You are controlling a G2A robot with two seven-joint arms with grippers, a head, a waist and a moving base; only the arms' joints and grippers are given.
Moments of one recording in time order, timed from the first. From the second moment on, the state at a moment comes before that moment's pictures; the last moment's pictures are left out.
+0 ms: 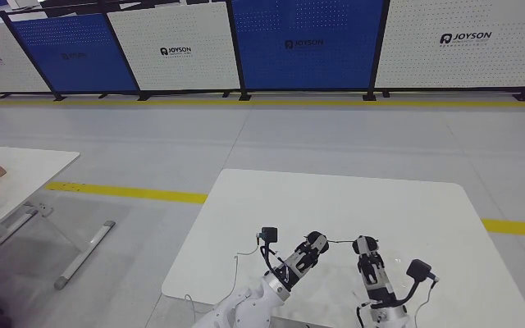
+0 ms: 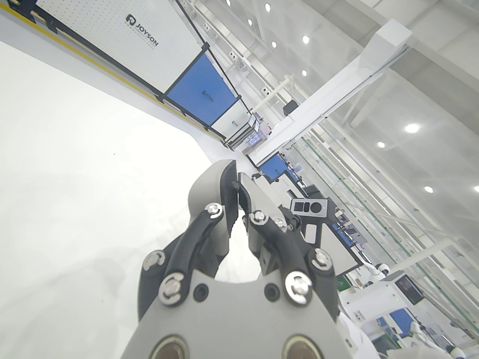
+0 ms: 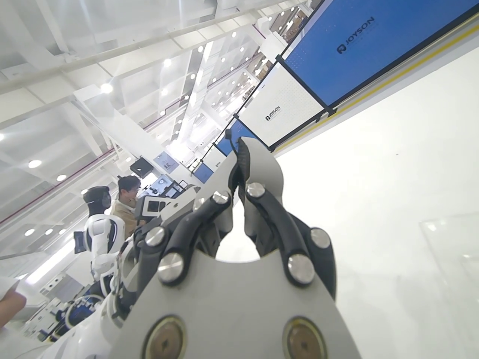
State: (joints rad) left arm 1.47 -1.25 -0.91 -1.60 0.32 -0.34 0.19; right arm -1.62 -1.22 1.07 -1.66 -0.49 -0.28 -0.38
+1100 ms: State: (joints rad) left arm 1.47 -1.25 -0.91 -1.60 0.32 -0.34 0.19; right arm -1.63 -1.25 1.11 -1.66 -0.51 -0.32 -0.36
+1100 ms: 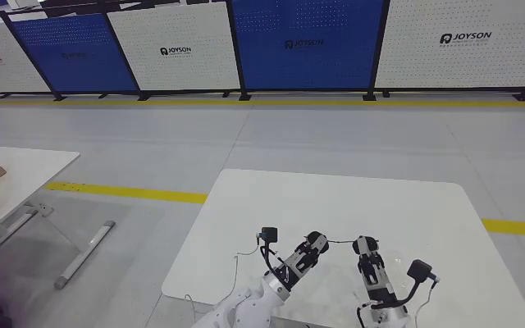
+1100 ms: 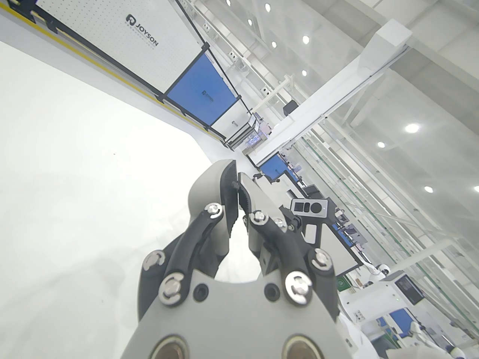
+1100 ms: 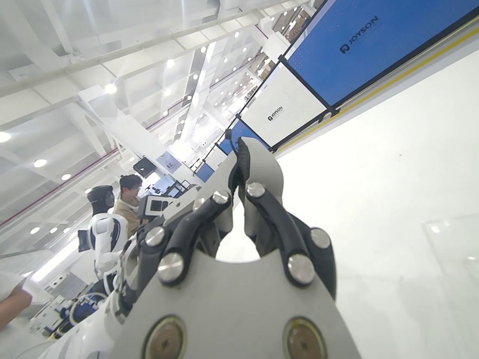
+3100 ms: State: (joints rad) left arm 1.47 -1.25 -0.91 -1.60 0.32 -0.34 0.19; right arm -1.66 -1.27 1.15 -1.67 -0.53 -0.34 -0.32
